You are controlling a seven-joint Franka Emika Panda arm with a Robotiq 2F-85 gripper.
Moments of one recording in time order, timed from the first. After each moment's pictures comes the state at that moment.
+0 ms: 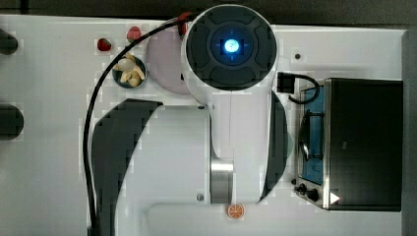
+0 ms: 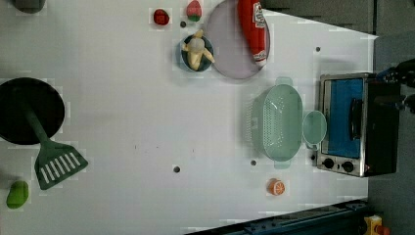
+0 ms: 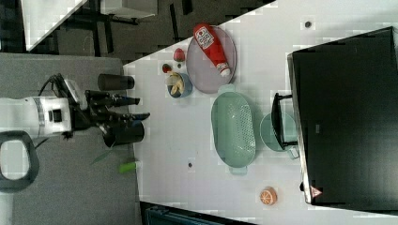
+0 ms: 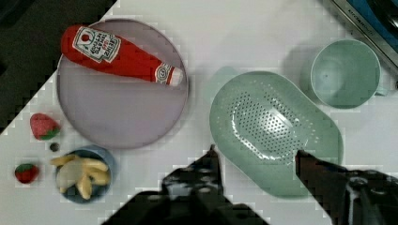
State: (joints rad) arm 0.02 -0.03 -0.01 -1.80 -0.02 0.20 0.07
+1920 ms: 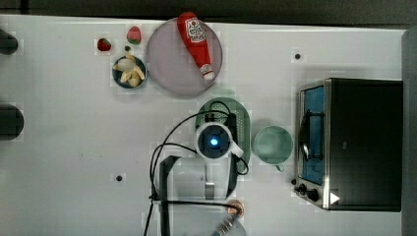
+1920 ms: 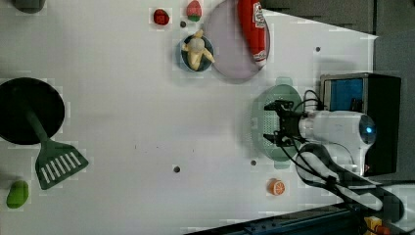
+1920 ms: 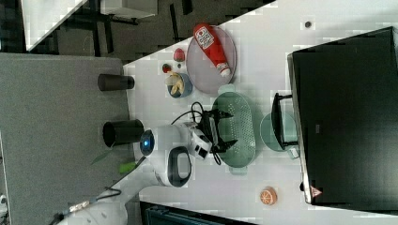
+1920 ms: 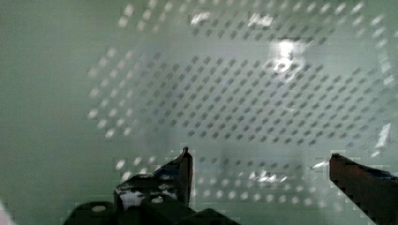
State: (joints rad) arm 0.01 0.35 0.01 -2.47 -0.01 1.26 0.72
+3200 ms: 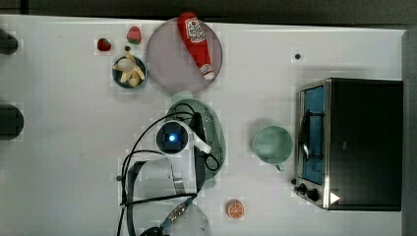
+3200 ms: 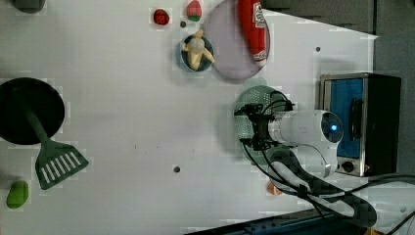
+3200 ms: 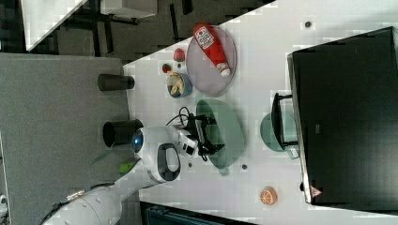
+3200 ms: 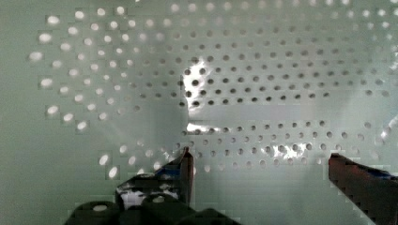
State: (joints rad) arm 0.18 0.42 0.01 -2.43 -0.01 1.23 0.78
